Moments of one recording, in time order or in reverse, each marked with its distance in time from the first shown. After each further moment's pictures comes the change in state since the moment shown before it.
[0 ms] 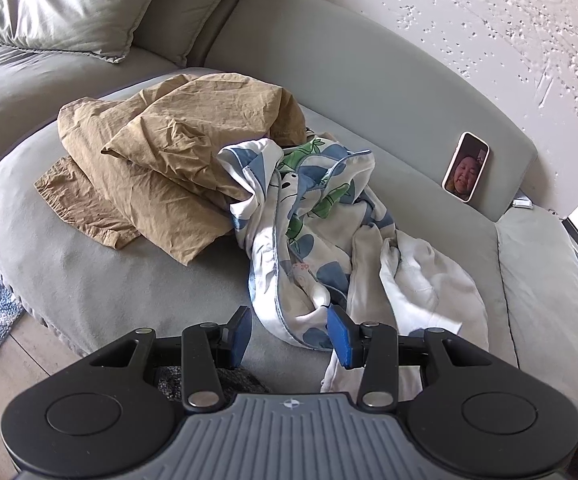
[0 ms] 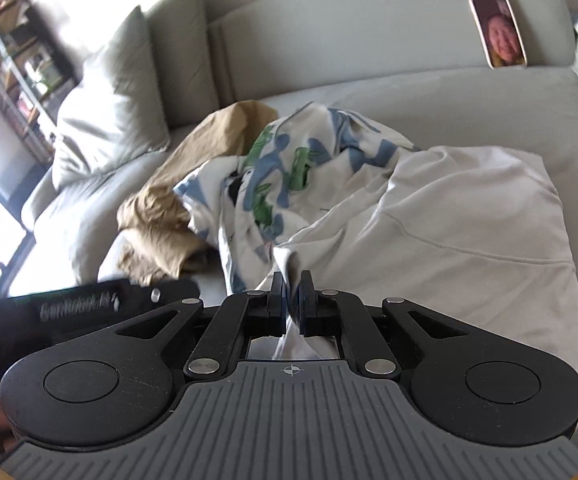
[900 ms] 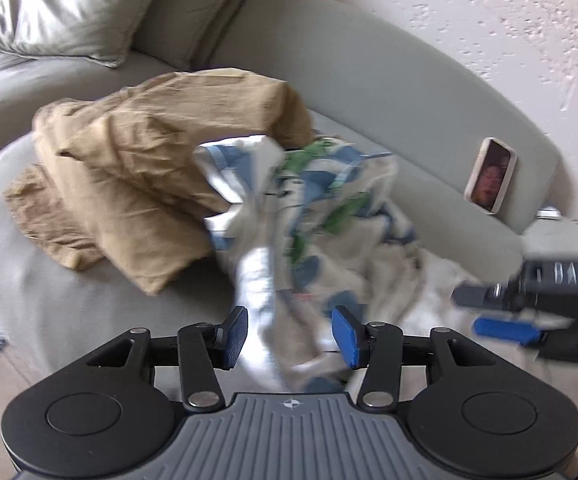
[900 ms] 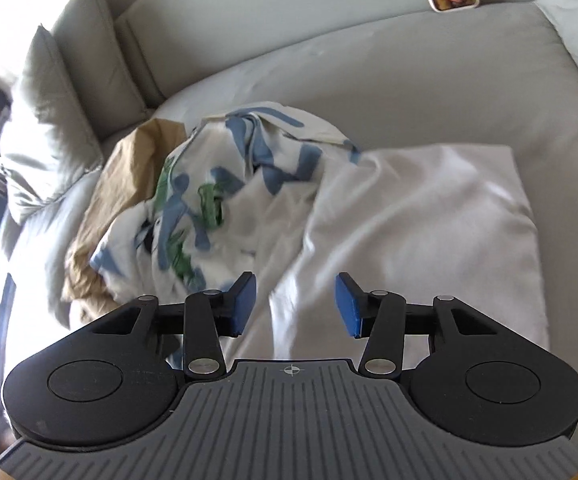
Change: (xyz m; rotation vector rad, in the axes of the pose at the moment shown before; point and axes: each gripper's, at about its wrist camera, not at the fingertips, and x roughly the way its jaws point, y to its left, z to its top) left arm 0.059 -0.007 0.006 -0.018 -0.058 0.062; right arm 0.067 -0.066 0.089 0.234 0.191 -0.099
